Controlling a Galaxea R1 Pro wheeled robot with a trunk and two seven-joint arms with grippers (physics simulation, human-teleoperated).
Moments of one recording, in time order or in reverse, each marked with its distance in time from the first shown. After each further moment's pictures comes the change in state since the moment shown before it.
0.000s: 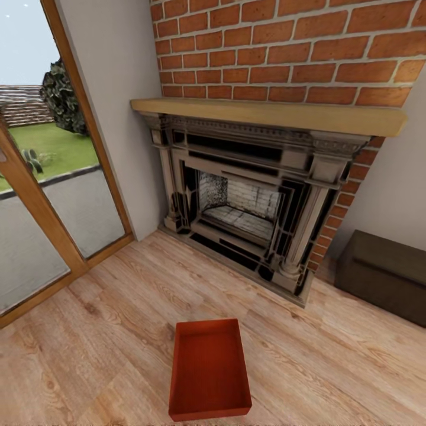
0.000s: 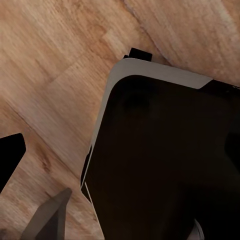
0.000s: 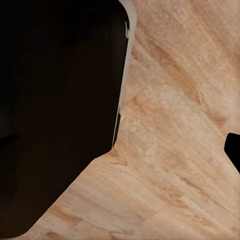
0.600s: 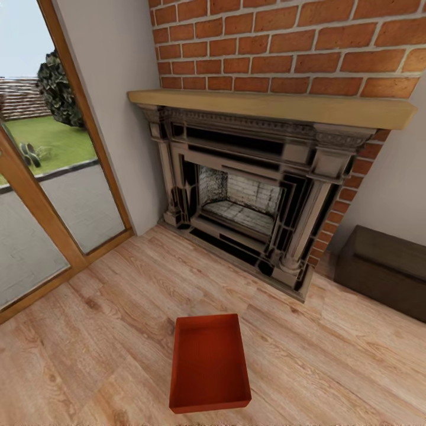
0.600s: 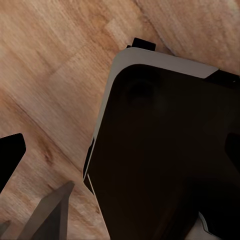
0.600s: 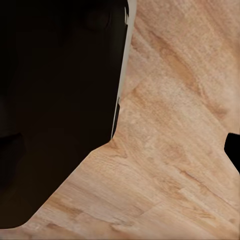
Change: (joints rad) left arm 0.000 0.000 0.000 0.000 0.000 0.000 0.000; right arm 0.000 -0.004 0.000 0.000 0.000 0.000 0.000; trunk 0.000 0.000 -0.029
